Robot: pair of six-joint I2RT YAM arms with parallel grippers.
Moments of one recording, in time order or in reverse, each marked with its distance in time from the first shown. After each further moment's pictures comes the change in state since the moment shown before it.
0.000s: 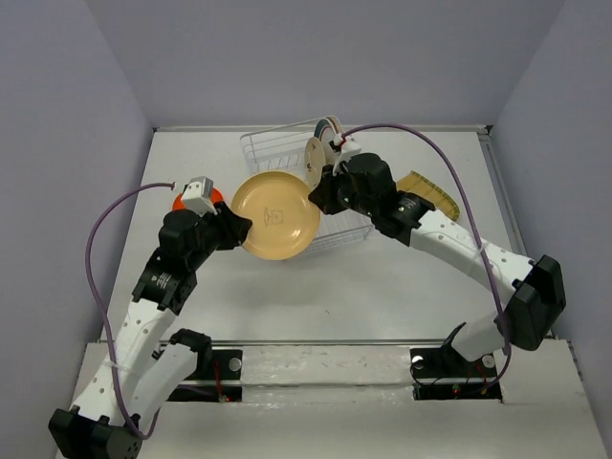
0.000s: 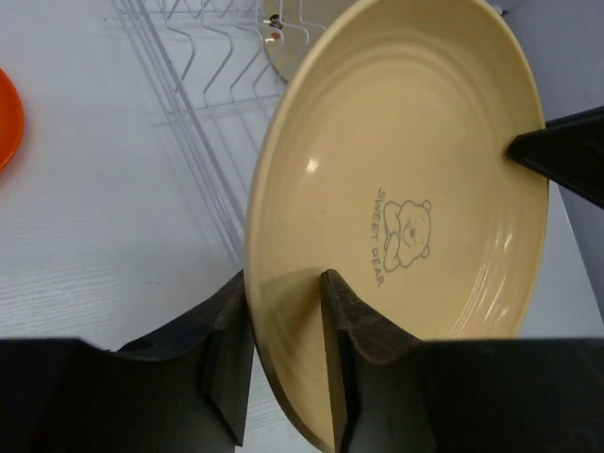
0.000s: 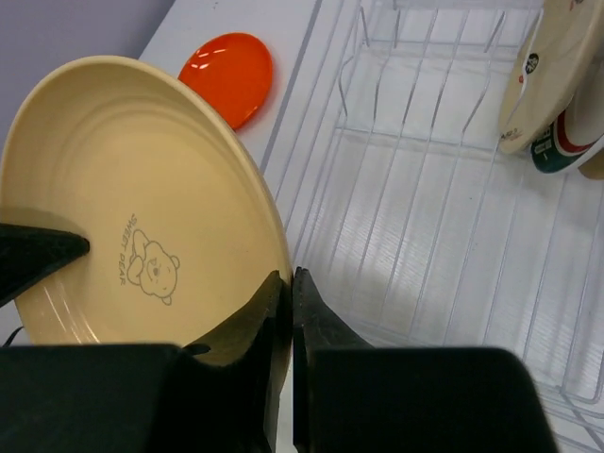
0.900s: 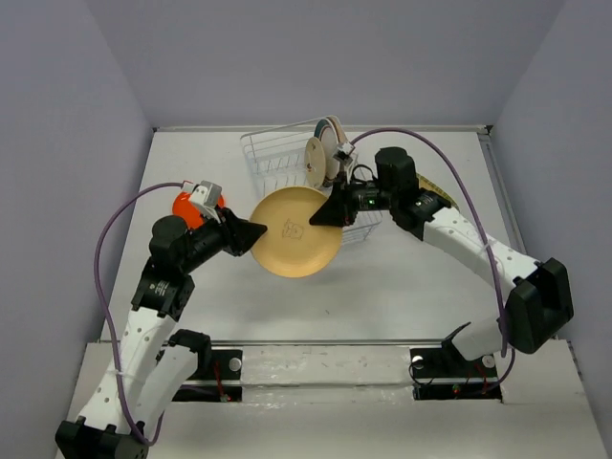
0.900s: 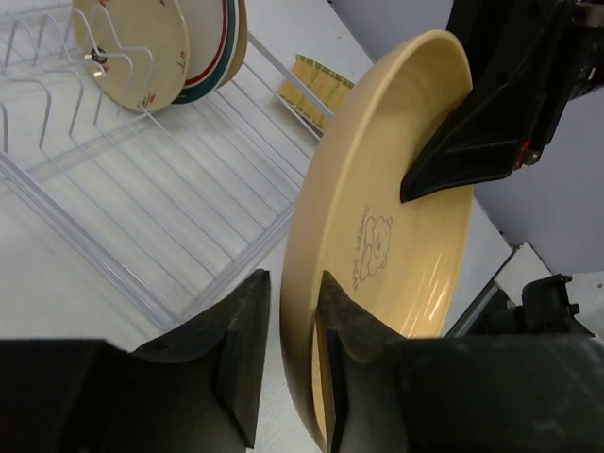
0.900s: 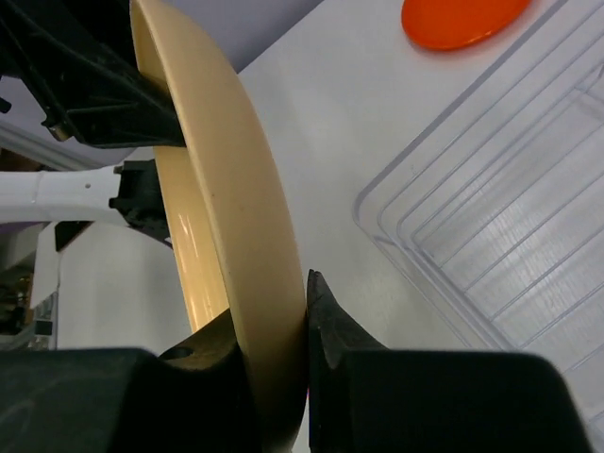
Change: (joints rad) left arm 0.076 -0.050 -0.075 0.192 0.437 0.030; right arm -0.181 -0.040 -0.130 0.099 -0.800 -0.094
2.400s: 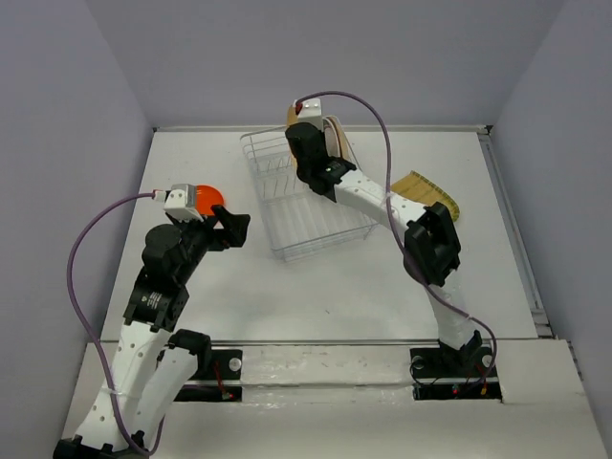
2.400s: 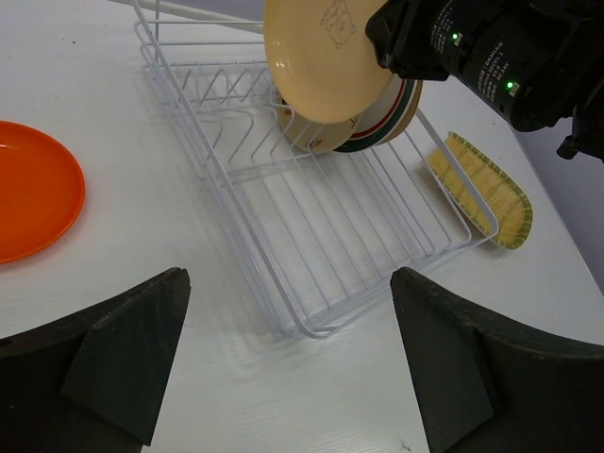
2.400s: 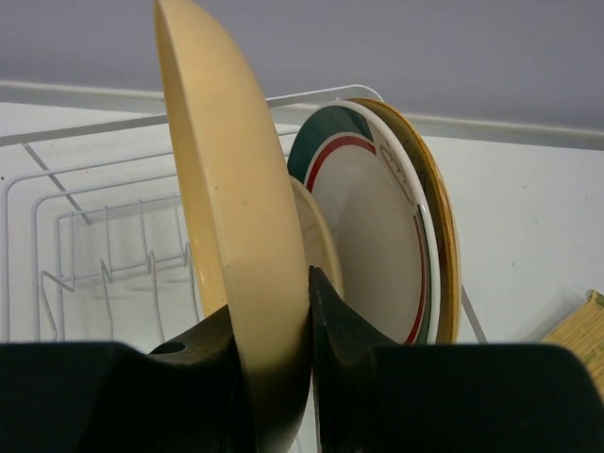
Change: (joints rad) left arm -0.012 -0.086 0.019 -0.113 -0.439 0.032; right arm 0.156 0.733 0.780 -0.037 1.590 -0.174
